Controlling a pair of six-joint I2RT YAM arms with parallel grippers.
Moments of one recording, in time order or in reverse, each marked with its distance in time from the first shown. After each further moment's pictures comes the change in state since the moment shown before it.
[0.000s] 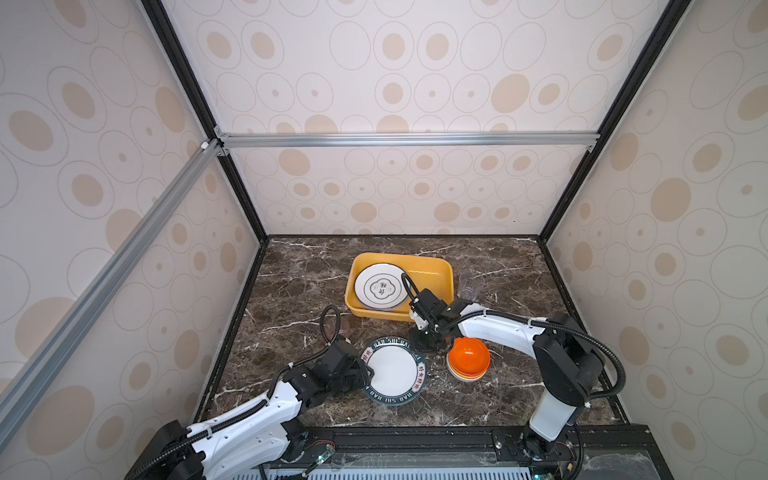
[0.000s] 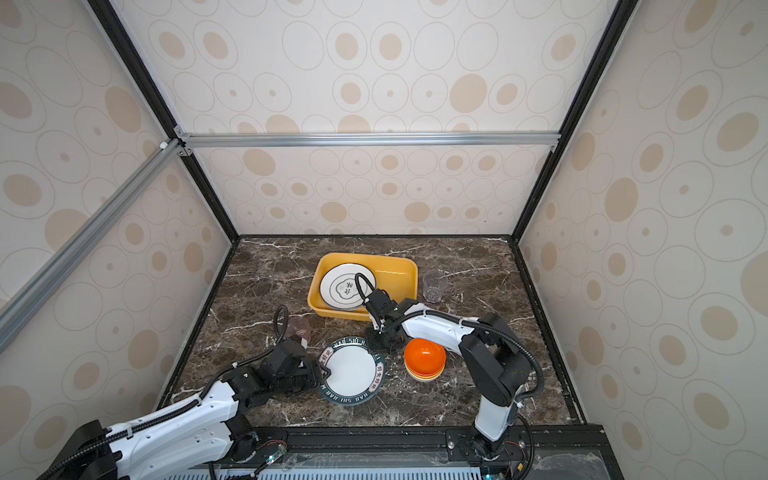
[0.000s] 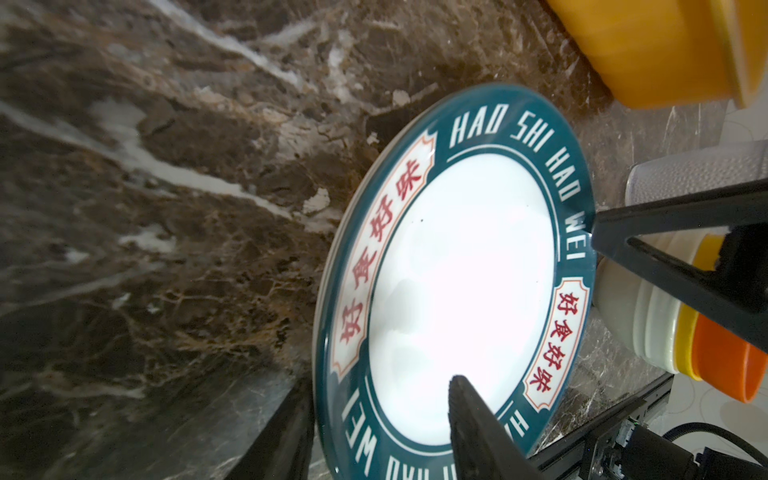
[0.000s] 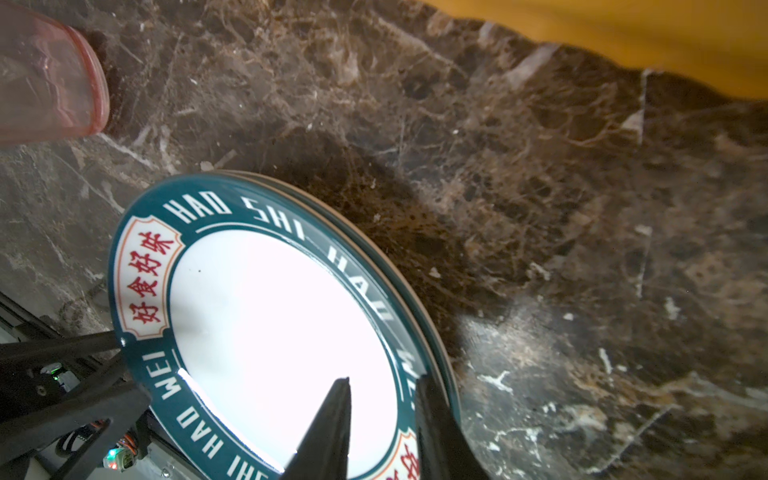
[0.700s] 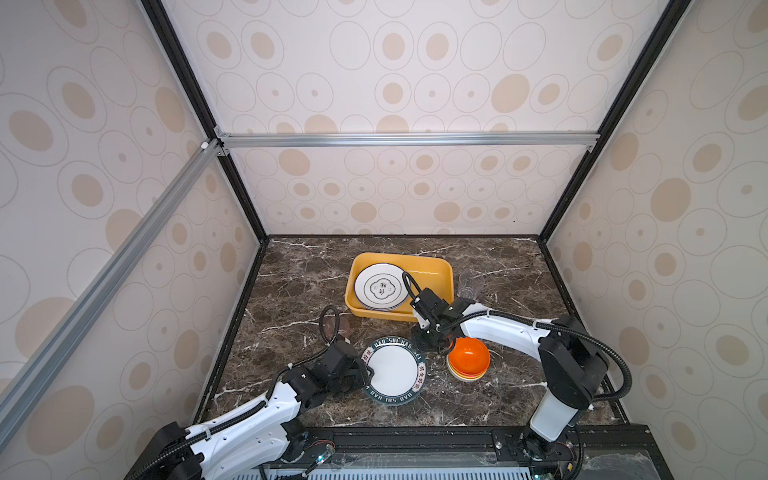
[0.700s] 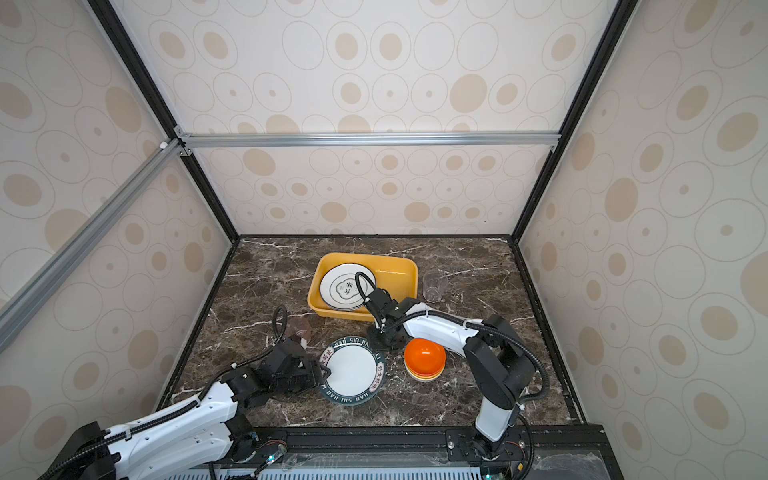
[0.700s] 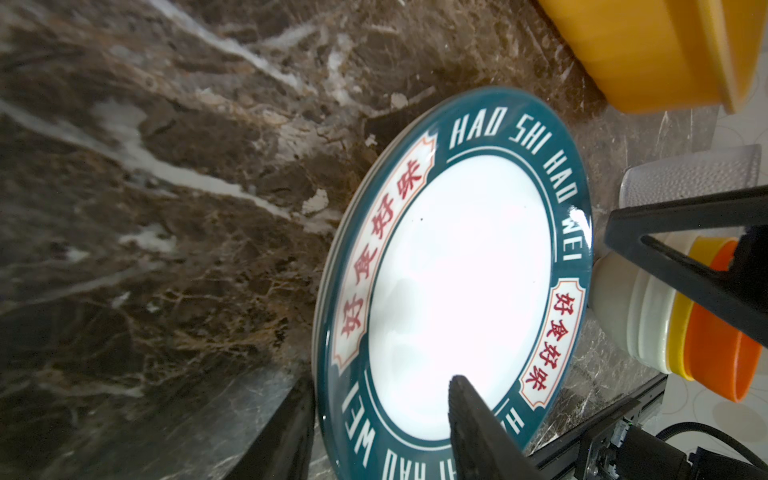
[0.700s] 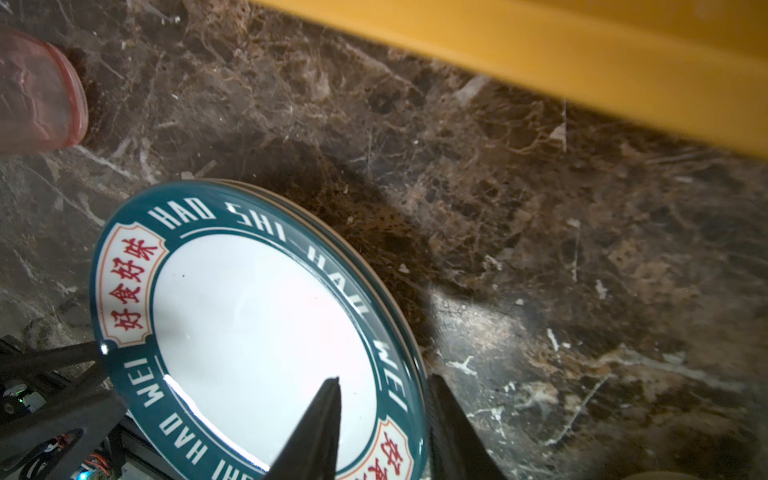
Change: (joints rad) left arm 0.000 -0.009 -0.003 0.003 0.000 -0.008; right arm 0.002 -0.025 0.007 -0.039 0.071 0.000
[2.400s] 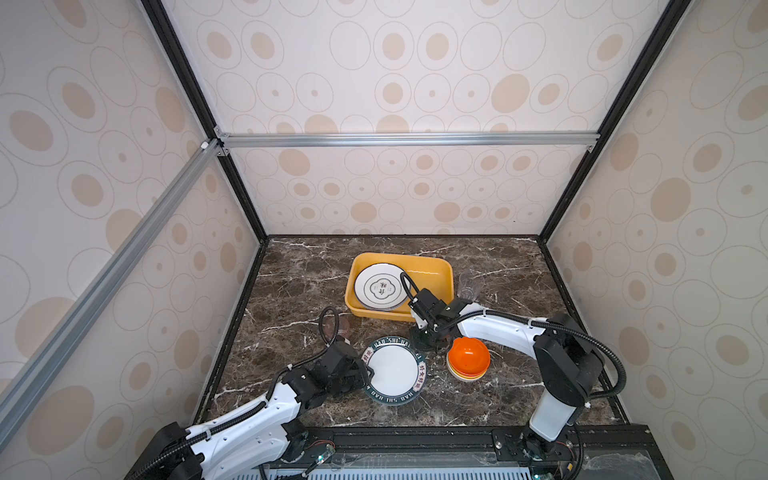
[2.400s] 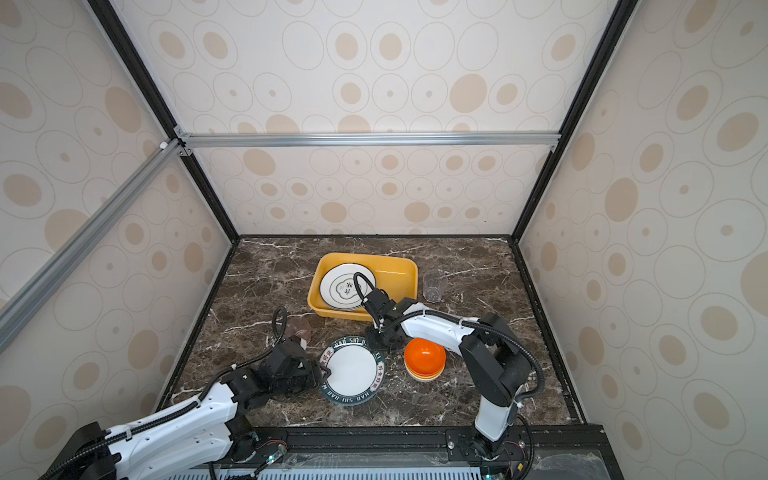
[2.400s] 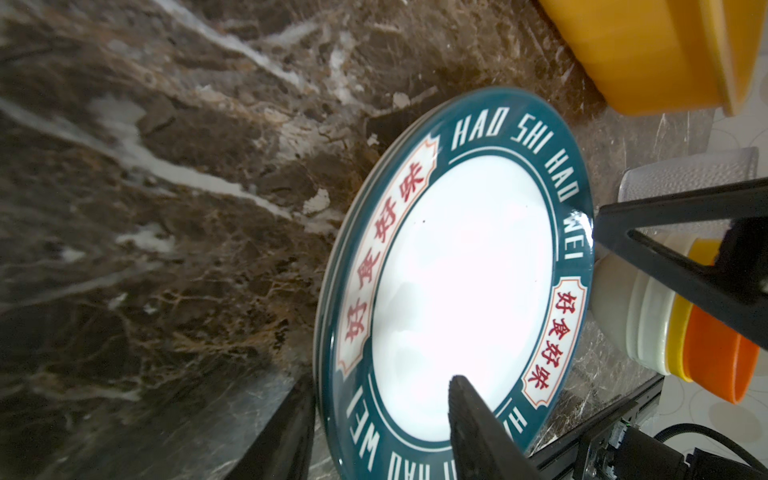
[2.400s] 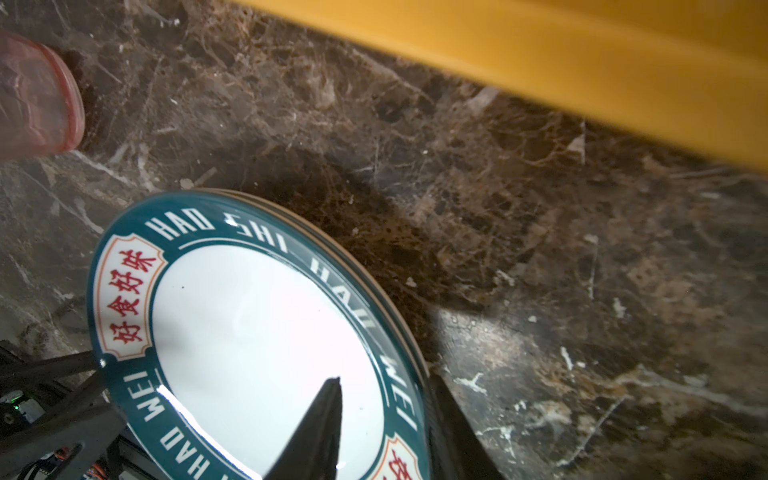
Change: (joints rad) left arm 0.000 -0.003 -0.013 0.016 0.000 -0.007; right arm 0.005 0.024 0.008 0.018 0.004 0.000
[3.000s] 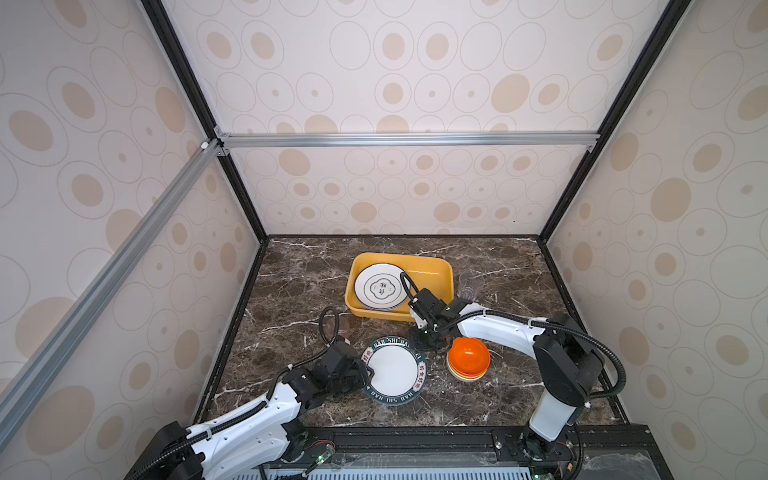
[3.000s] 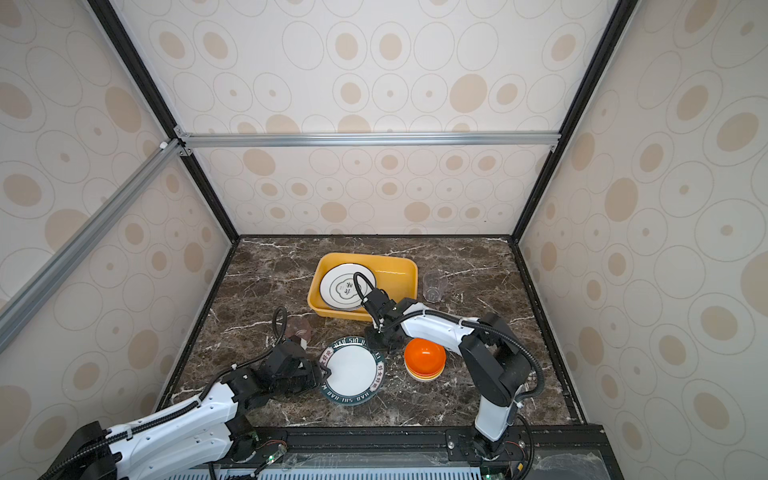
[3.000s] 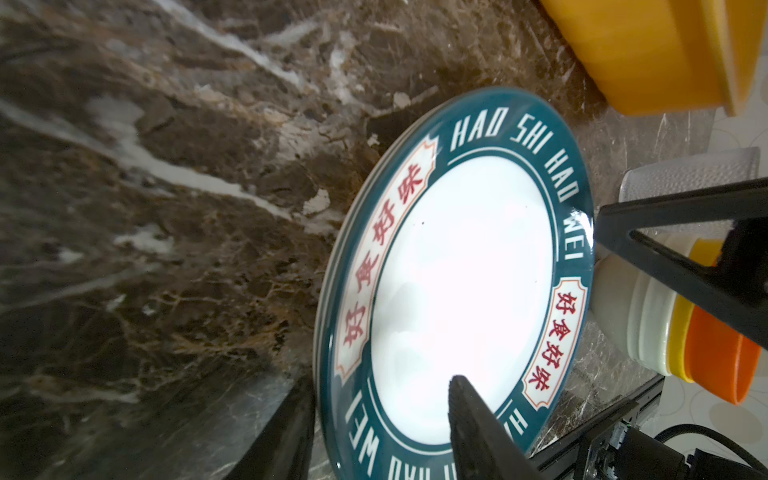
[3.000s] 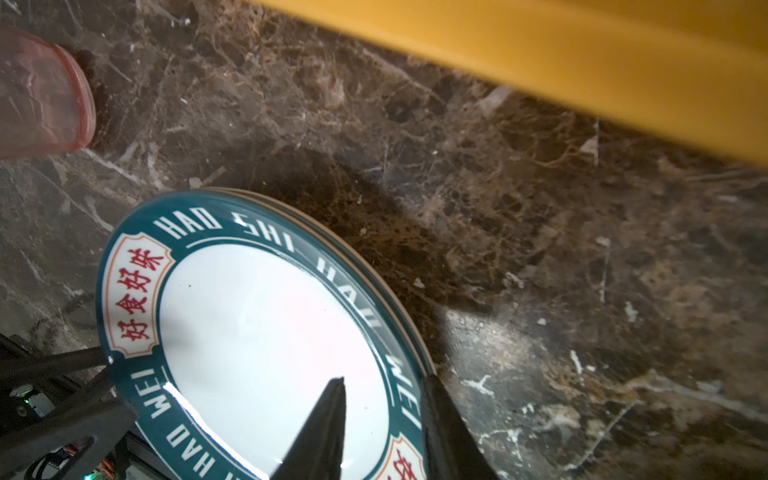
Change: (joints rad) left arm 0.000 0.004 -0.003 0.006 0.000 0.000; right arm 0.000 0.002 0.000 0.010 -0.022 0.000
